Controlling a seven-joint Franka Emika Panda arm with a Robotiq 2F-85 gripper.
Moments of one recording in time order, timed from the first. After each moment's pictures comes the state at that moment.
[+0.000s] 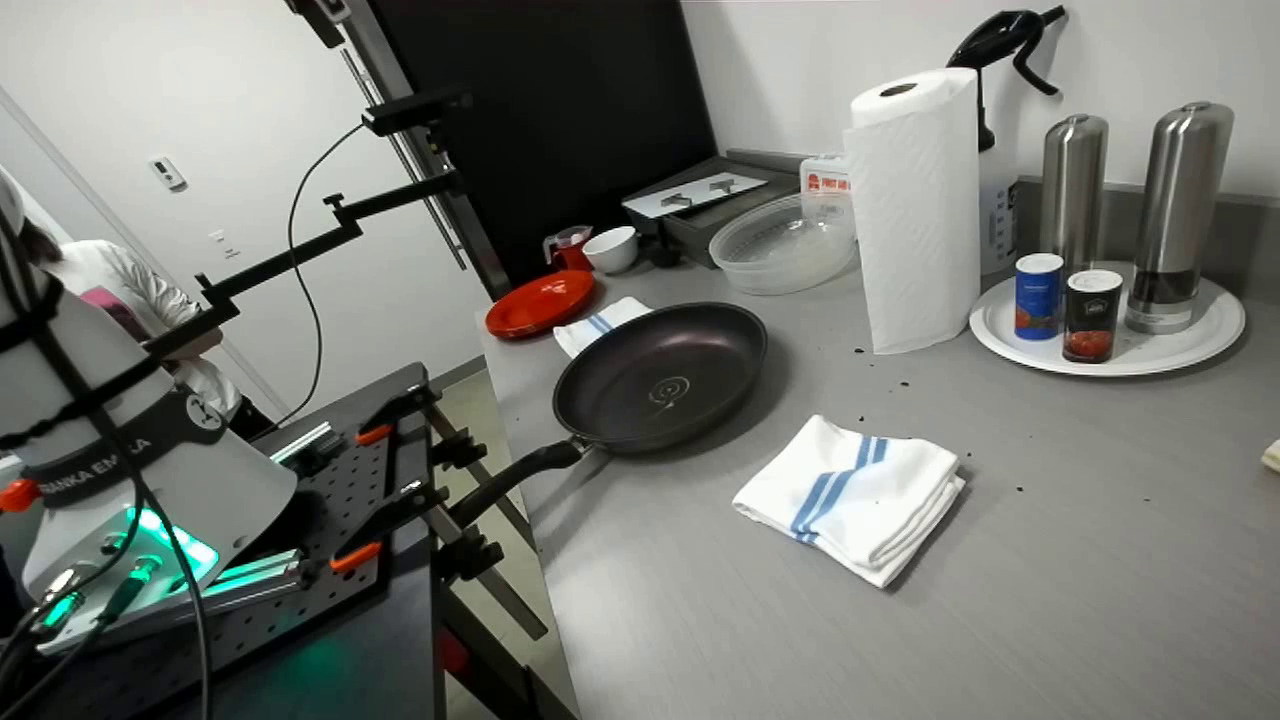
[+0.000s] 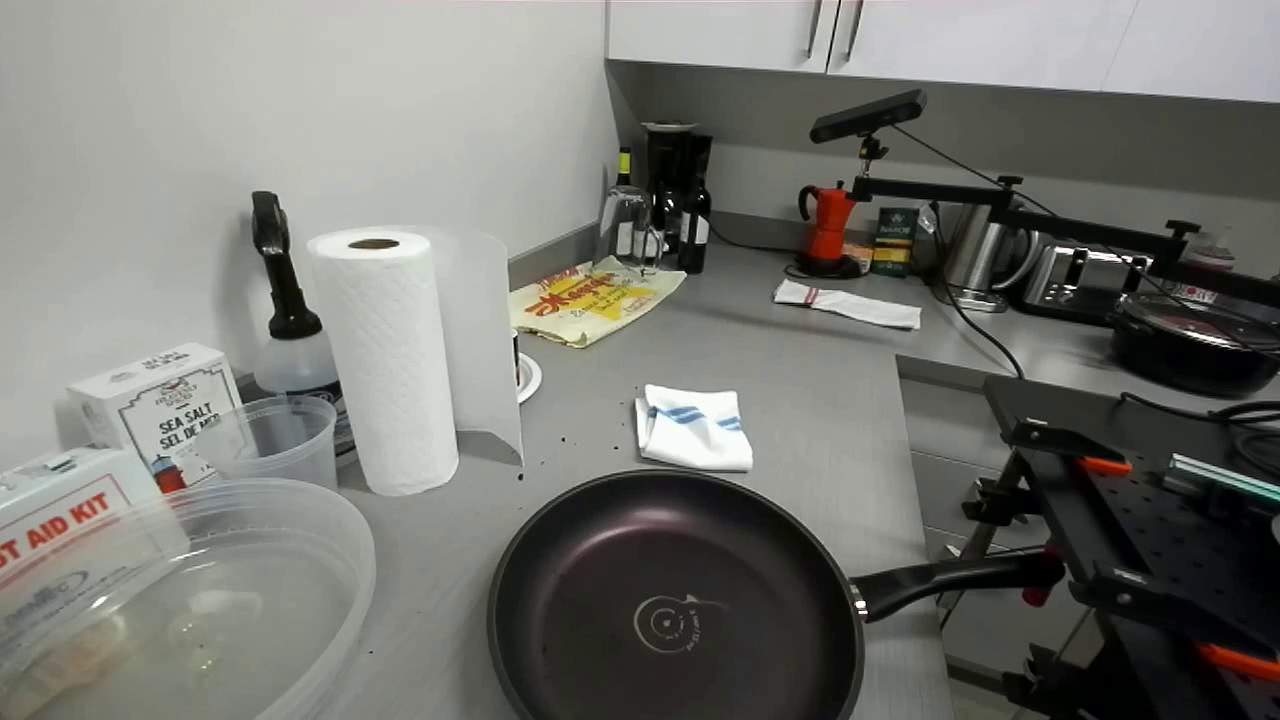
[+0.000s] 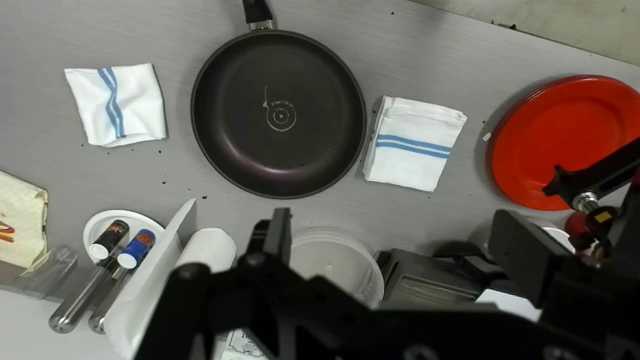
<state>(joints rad) 0.21 -0.73 0.32 -2.53 0.08 1.97 0.20</state>
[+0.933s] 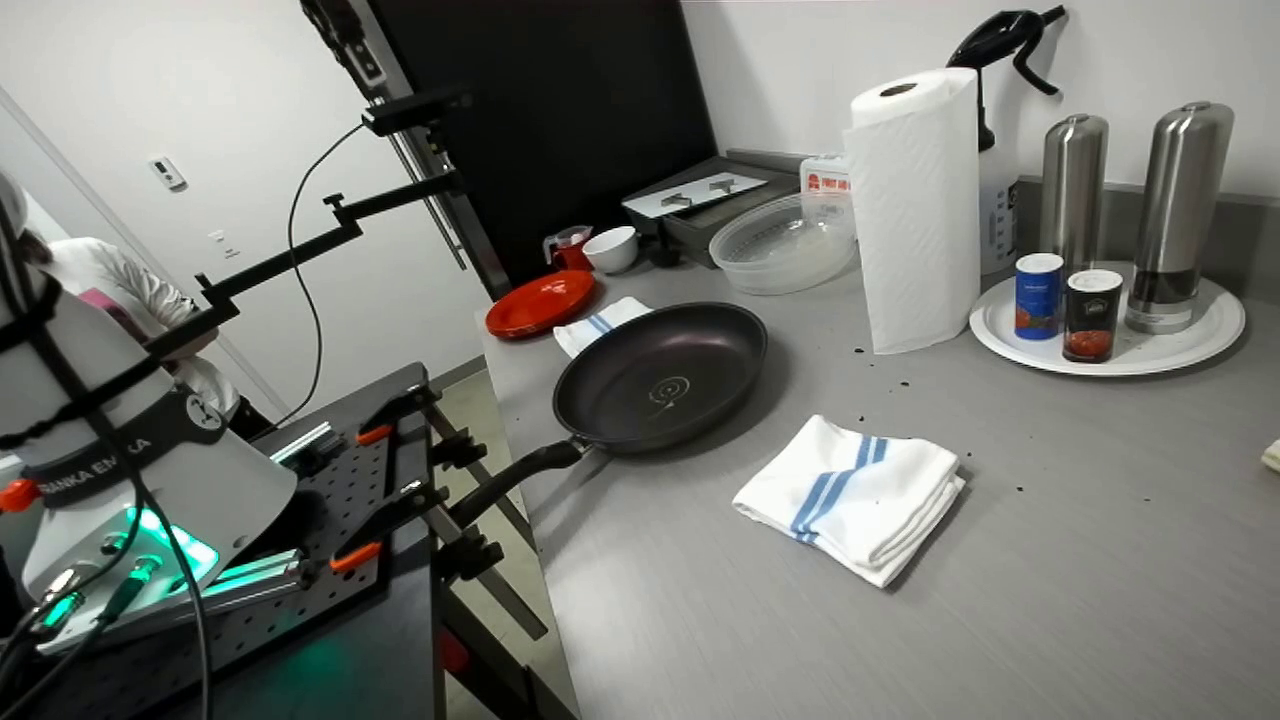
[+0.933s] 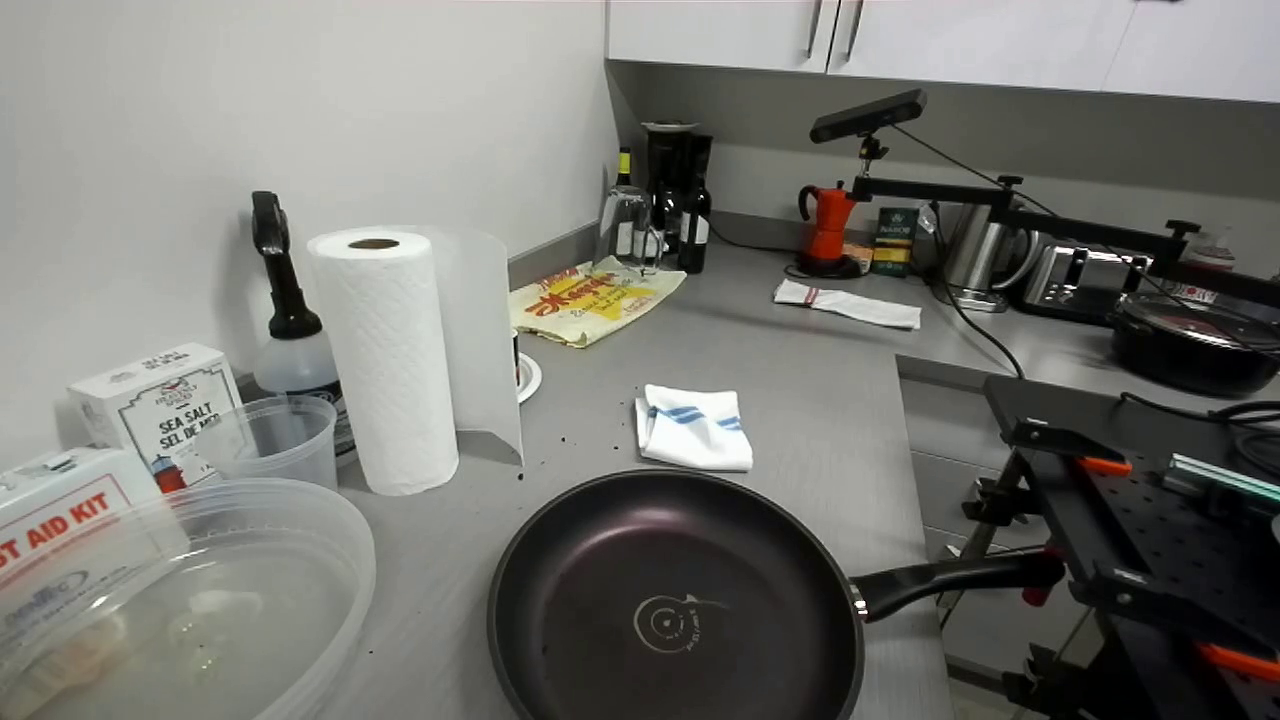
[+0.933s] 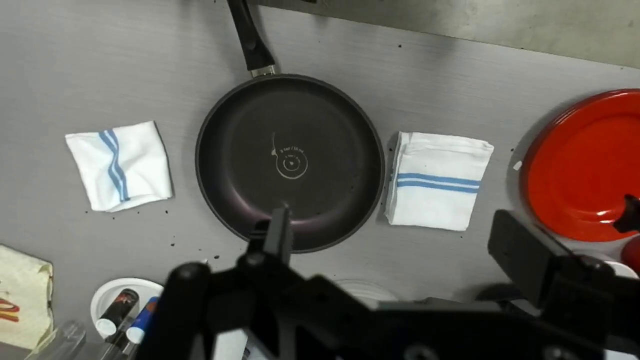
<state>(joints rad) 0.18 -0.61 0.32 -2.58 0.08 2.03 0.27</state>
